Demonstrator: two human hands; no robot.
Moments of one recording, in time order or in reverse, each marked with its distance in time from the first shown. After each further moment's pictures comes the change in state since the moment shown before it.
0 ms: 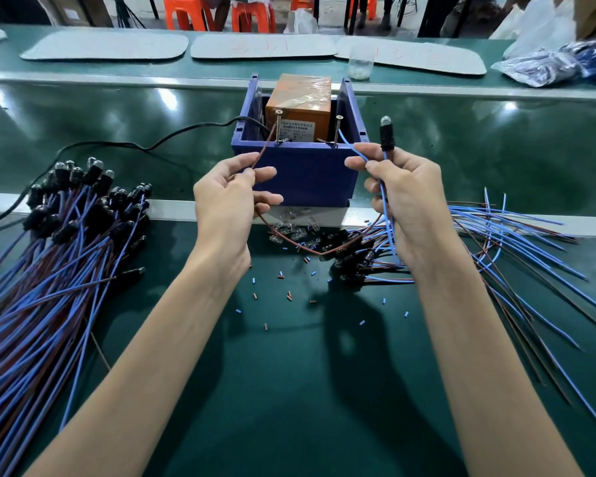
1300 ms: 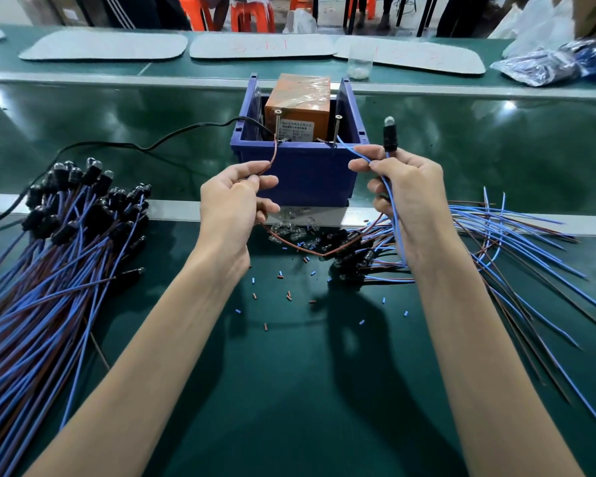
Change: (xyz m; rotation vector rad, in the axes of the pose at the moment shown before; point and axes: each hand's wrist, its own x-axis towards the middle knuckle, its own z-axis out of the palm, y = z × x) left_hand 0.002 -0.002 0.001 0.074 -0.040 -0.047; right_hand 0.001 -0.003 -0.002 0.039 0.022 0.042
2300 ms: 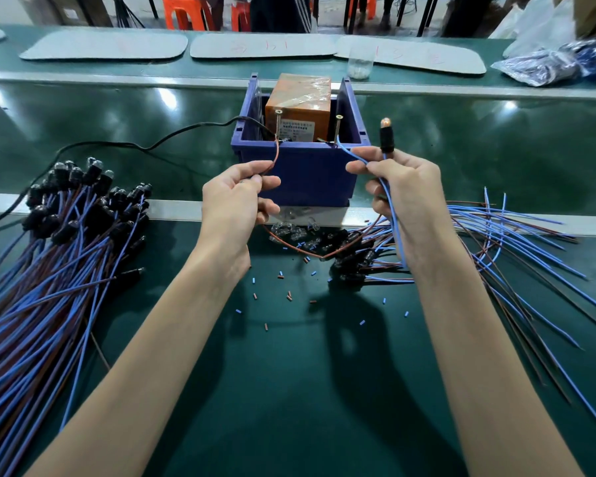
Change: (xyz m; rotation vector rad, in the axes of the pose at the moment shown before) left_hand 0.000 0.001 -0.001 0.007 -0.033 -0.002; right_hand -0.001 0.000 0.003 -0.019 -0.013 0.004
